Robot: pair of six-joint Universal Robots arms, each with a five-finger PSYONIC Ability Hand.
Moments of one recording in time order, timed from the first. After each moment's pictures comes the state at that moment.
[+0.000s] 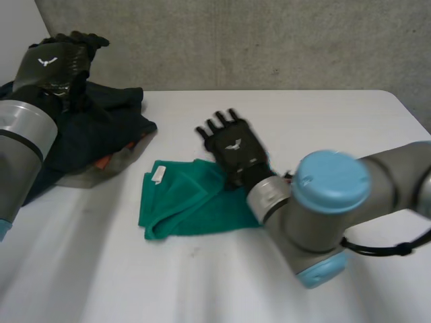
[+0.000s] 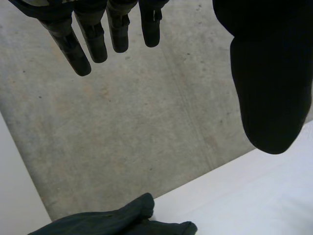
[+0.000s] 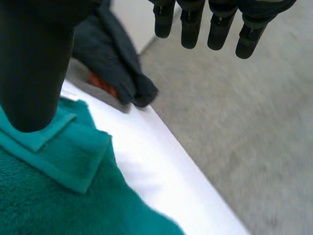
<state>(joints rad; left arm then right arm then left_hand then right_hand) 4.41 -1.62 -1.55 3.29 -1.56 3.22 2.29 -0.96 1.40 -0.44 1.47 2.63 0.20 0.20 0.20 0.20 0.05 0.21 0.20 0.20 0.20 0.05</state>
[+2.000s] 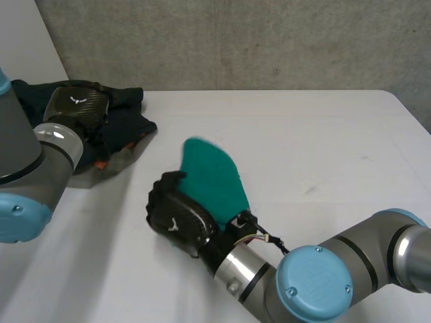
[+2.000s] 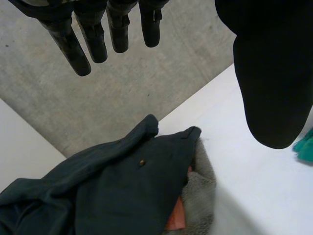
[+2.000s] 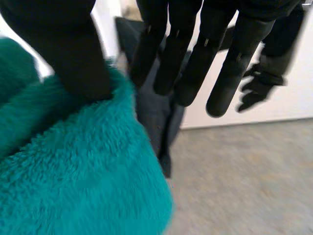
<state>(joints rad) 4.36 -1.84 -1.43 3.15 -1.70 3.51 2.41 -0.96 1.72 -0.86 1.18 2.04 0.20 0.20 0.20 0.20 0.05 0.99 1.04 1.05 1.06 0.86</state>
